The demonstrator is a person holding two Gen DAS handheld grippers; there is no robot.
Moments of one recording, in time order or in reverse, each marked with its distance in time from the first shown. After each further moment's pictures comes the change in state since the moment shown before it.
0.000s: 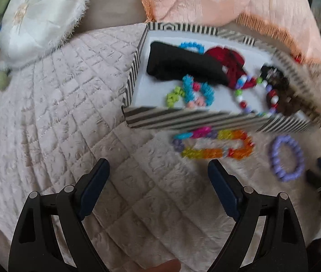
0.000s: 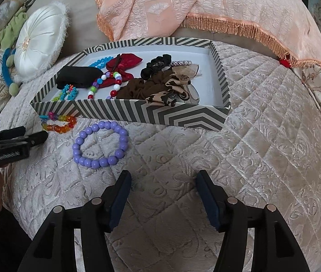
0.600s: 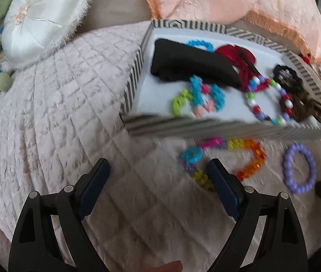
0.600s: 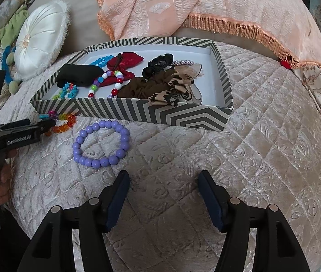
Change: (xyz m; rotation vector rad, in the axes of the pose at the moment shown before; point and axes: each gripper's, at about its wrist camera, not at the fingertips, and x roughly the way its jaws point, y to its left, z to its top) left arm 0.016 -0.009 0.001 0.031 0.039 0.053; right arm 0.001 0.001 -0.001 -0.012 0.002 -0.005
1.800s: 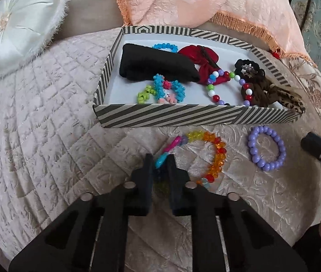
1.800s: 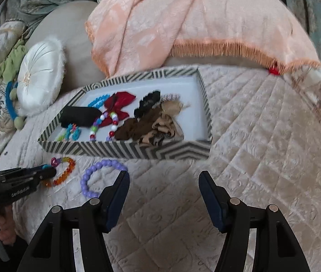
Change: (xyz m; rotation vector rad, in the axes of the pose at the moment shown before) left arm -0.021 -0.010 -0.018 0.059 -0.055 -0.158; right arm -0.022 -0.020 0.009 0.117 -0.162 0.070
